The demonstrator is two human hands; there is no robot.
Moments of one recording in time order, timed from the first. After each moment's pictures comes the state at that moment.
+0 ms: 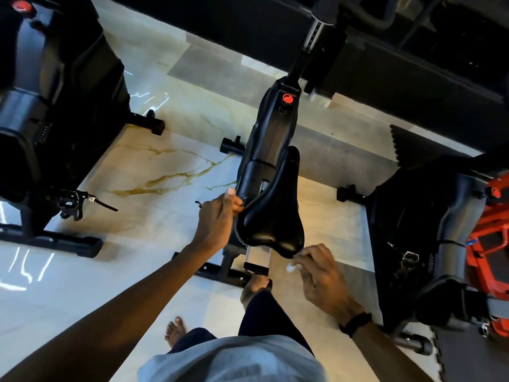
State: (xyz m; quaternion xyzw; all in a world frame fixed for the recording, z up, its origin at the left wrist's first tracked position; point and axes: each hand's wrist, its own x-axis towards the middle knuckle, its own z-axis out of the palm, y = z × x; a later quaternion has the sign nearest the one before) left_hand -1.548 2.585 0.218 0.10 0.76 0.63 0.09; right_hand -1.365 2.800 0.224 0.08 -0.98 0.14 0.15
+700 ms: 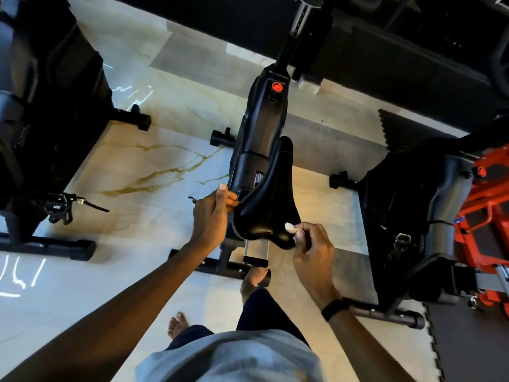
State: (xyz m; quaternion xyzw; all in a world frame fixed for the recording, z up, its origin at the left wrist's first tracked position) left_hand -1.550 2.586 0.212 0.08 0.75 0.65 0.10; right_hand -1.394 2.754 0.230 -0.21 -0.90 0.28 0.26
